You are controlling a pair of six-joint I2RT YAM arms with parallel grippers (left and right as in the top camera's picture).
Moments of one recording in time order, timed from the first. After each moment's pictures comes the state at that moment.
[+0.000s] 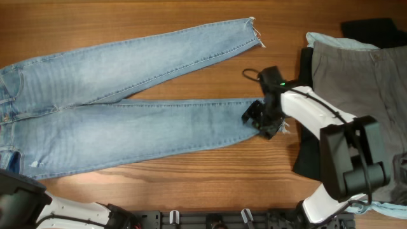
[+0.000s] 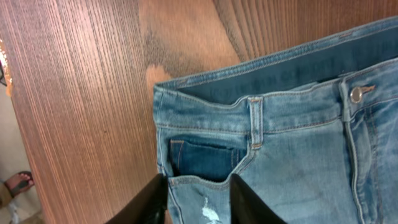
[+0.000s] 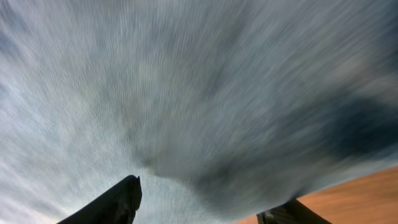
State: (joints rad) left arm 1.10 1.90 1.62 -1.06 -0.11 -0.39; right arm 0.25 1.82 1.03 -0.77 -0.25 0.92
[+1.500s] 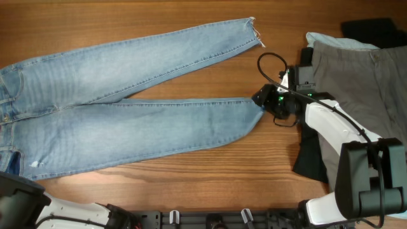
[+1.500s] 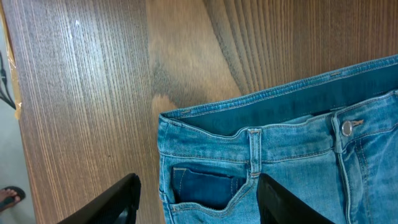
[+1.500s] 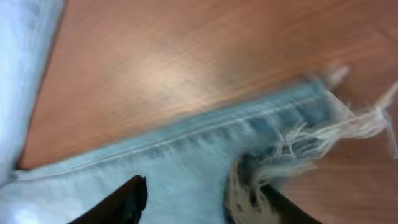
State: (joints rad) left arm 1.13 1.90 1.62 -0.98 -0.12 -0.39; right arm 0.09 1.66 0.87 -0.37 -0.35 0.60
